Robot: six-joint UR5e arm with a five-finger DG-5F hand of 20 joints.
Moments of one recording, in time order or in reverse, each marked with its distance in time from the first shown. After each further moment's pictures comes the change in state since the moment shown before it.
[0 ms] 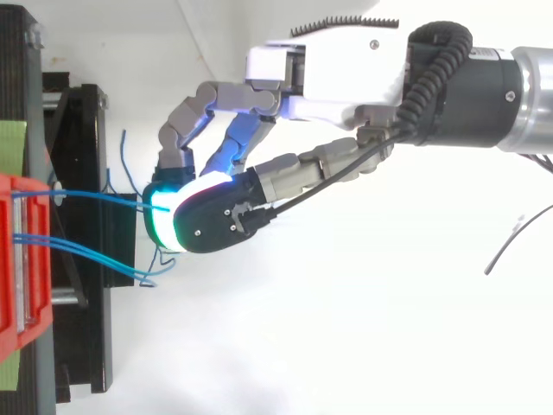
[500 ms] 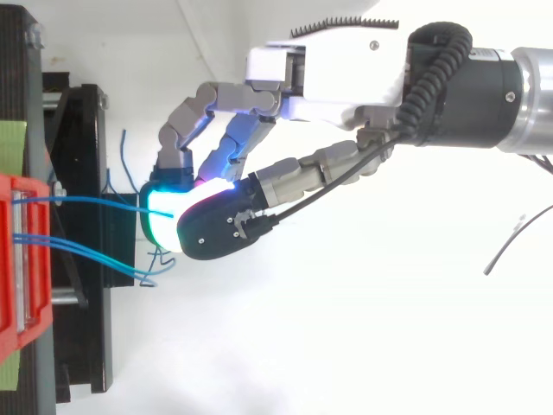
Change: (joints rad) arm 0.001 0.000 0.000 -0.003 0.001 0.000
